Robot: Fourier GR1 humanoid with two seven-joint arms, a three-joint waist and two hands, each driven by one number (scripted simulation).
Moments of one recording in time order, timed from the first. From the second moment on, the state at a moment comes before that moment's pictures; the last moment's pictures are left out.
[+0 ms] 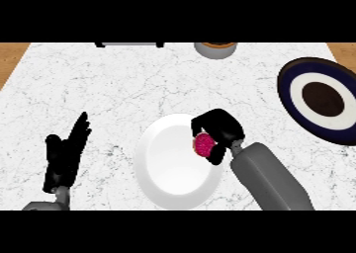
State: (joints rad) left arm -0.01 0.21 -0.10 -1.48 0.03 0.21 0.21; right arm -0.54 -0.10 0.44 -1.03 0.85 0.13 0.00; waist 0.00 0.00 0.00
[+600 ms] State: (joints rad) left arm -0.03 0.21 -0.07 -1.46 0.03 0.21 0.21; right arm -0.32 -0.44 0.25 -1.26 0.84 -0.18 -0.26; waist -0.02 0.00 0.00
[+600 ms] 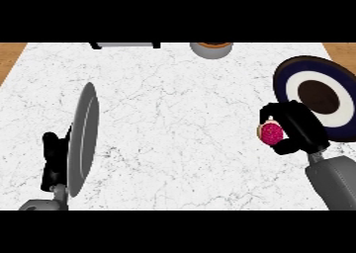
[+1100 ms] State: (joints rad) left arm -0.01 0.19 -0.08 -1.48 0.01 0.21 0.21; right arm -0.22 -0.50 0.00 -1.50 0.71 -0.27 -0.22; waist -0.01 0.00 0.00
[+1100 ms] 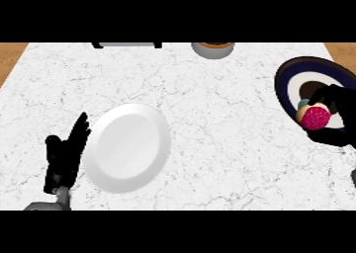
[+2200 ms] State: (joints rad) left arm -0.06 0.13 -0.08 -1.45 -0.05 0.20 0.23; right arm -0.67 -0.62 -0.20 -0.63 0.75 -0.22 -0.40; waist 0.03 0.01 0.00
